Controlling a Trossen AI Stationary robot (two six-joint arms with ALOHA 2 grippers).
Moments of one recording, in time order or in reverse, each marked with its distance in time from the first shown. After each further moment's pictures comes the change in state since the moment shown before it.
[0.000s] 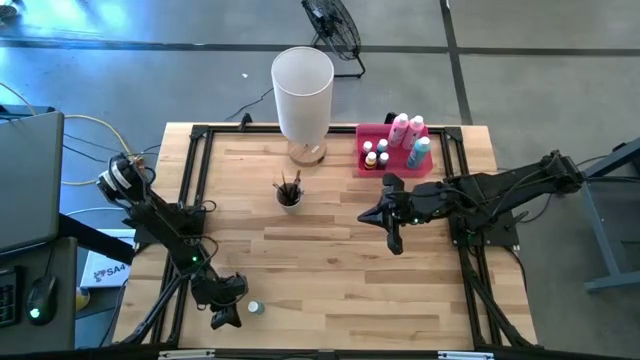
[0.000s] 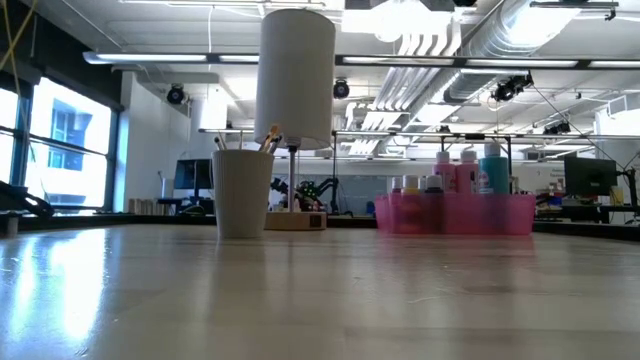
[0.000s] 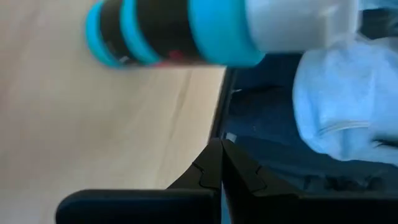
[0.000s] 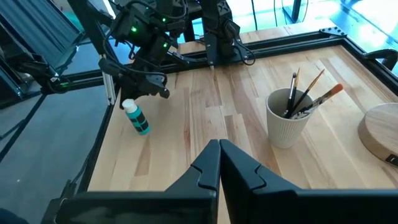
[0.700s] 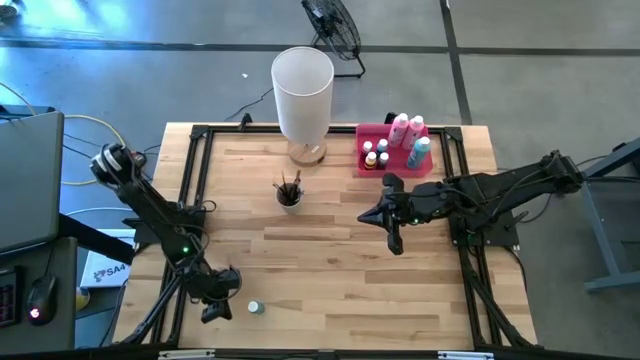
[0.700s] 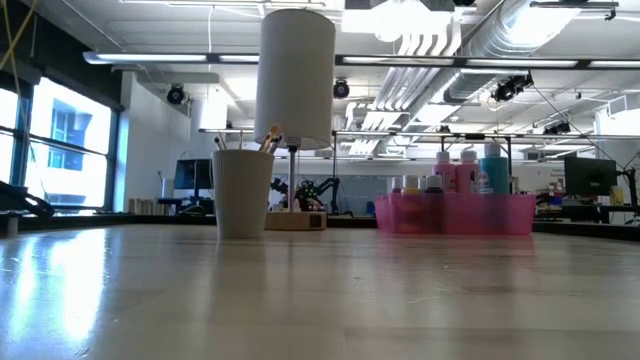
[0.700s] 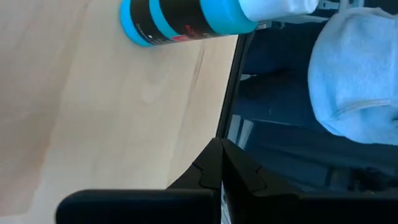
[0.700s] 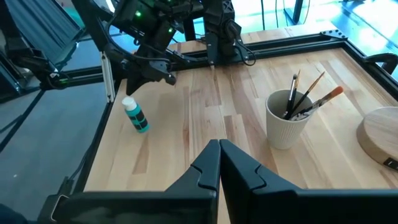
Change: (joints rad) left arm -0.001 -0.206 0.000 -0.283 0.038 0.055; right arm 0.000 0.000 0.000 -0.001 -0.003 -0.024
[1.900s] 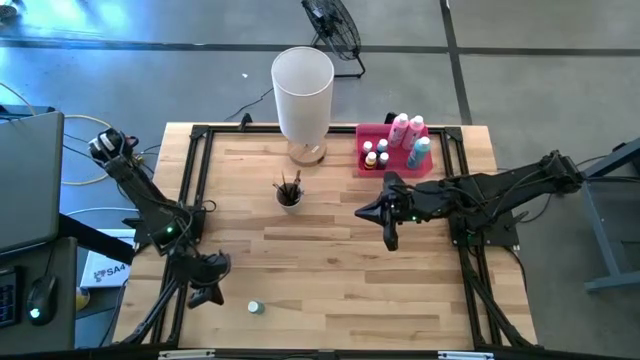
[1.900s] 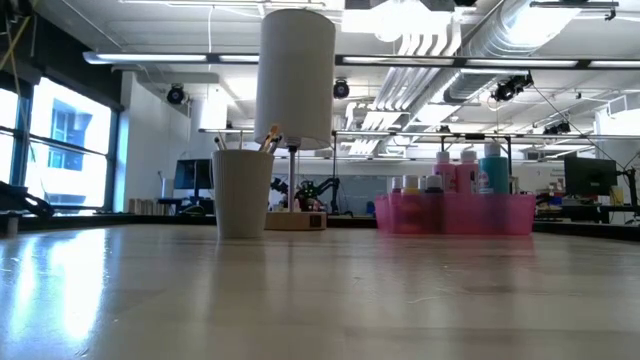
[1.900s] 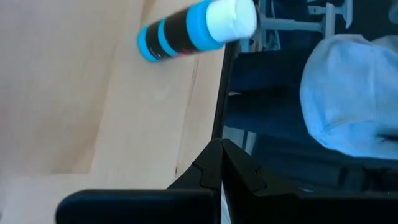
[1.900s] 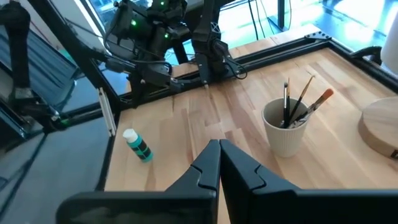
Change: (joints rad) left arm 0.010 -0.336 0.000 -0.325 -0.053 0.080; right arm 0.000 0.005 0.000 0.069 0.064 0.146
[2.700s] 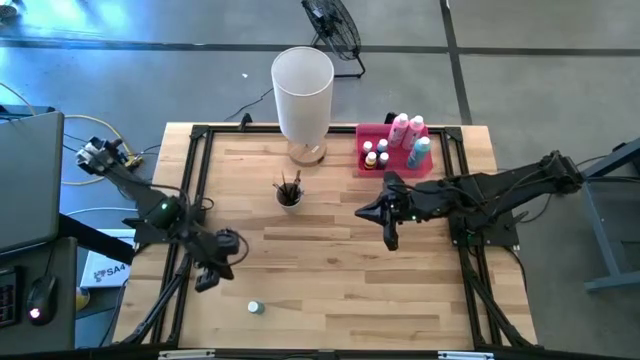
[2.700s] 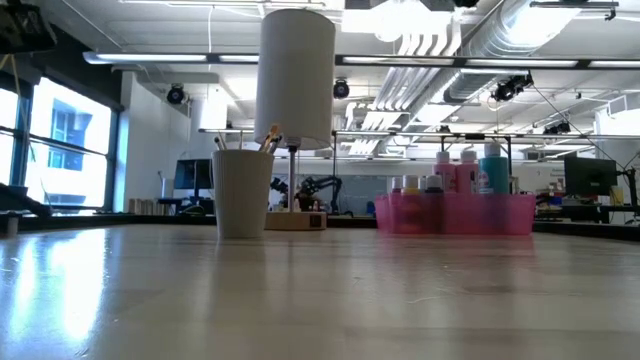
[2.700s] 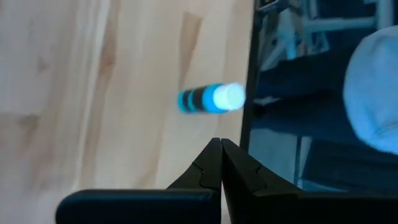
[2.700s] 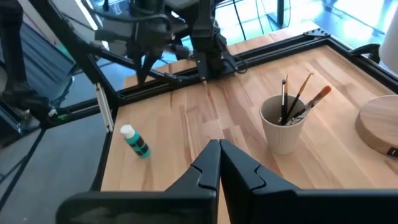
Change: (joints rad) left arm 0.293 0.022 0.429 -0.628 0.098 0.372; right arm -0.007 0.000 0.000 -0.019 -0.014 -0.017
